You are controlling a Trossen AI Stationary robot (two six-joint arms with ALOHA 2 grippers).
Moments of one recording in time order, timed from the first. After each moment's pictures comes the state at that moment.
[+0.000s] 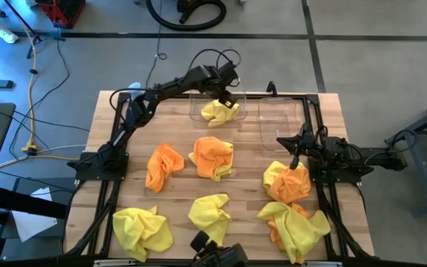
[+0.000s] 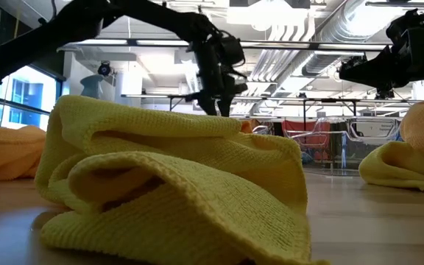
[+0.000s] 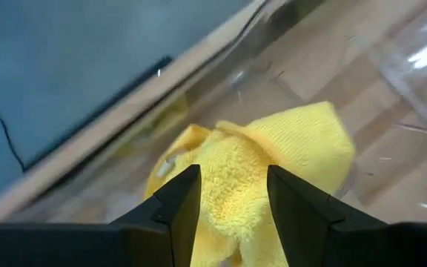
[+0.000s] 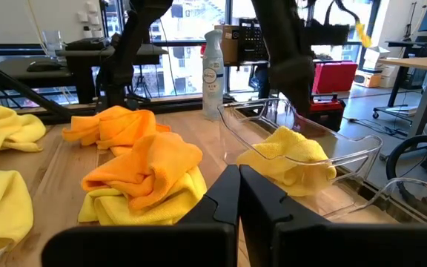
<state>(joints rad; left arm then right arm) 0.51 2.36 2.32 -1.10 -0.19 -0.37 0.02 0.01 0.07 -0.09 0.37 -0.01</state>
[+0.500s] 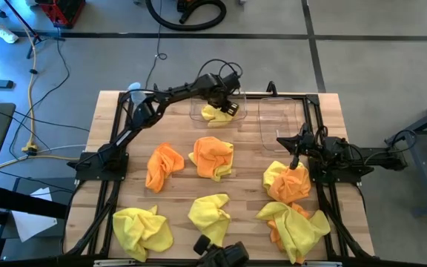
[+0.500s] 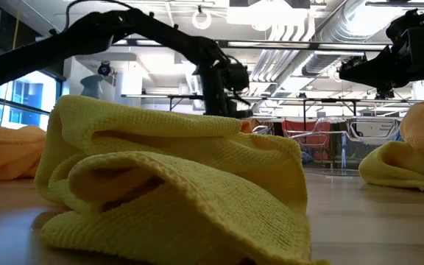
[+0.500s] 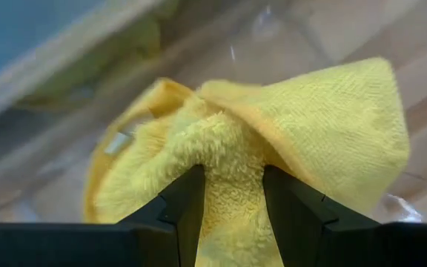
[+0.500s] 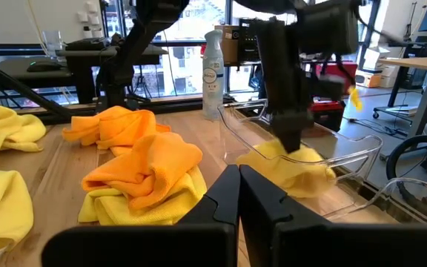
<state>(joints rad) 0.50 2.49 2.32 -1.10 -0.10 -0.47 0.02 0.01 0.07 -0.09 0.37 -0.01</state>
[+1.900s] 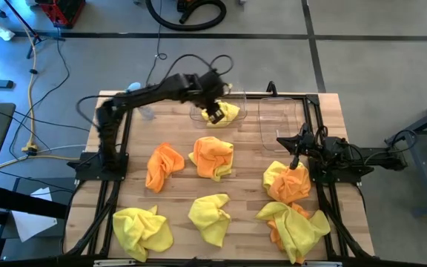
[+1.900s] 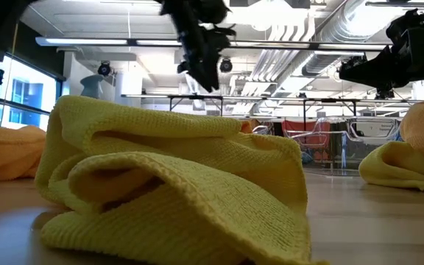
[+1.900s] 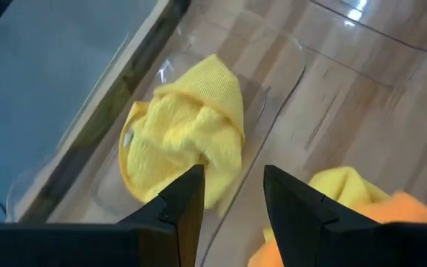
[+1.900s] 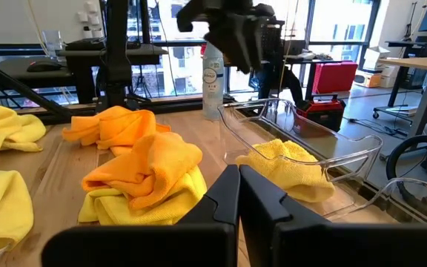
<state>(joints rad) 0.39 1.90 1.82 -0.93 -0.11 -0.10 0.02 0.01 0.07 -0.09 0.37 -0.01</state>
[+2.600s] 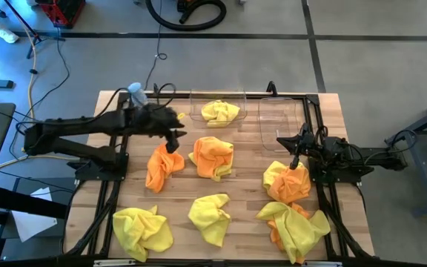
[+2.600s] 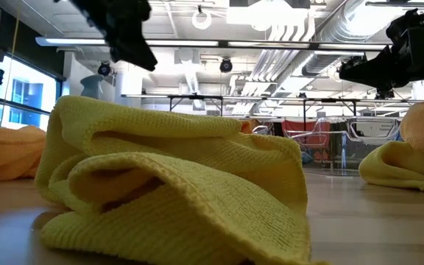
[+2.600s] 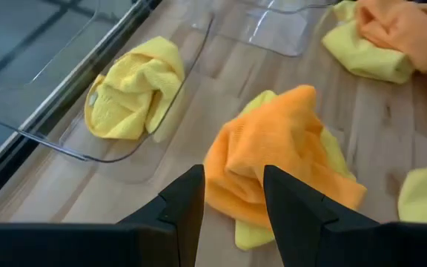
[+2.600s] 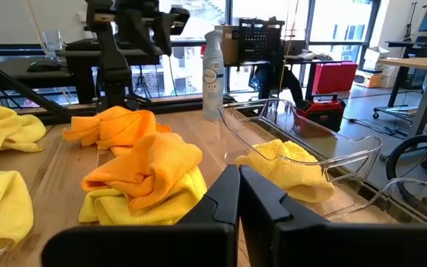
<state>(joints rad) 0.22 1.07 0.89 -0.49 -0.11 -0.11 0.02 0.01 0.07 -0.09 0.37 -0.01</state>
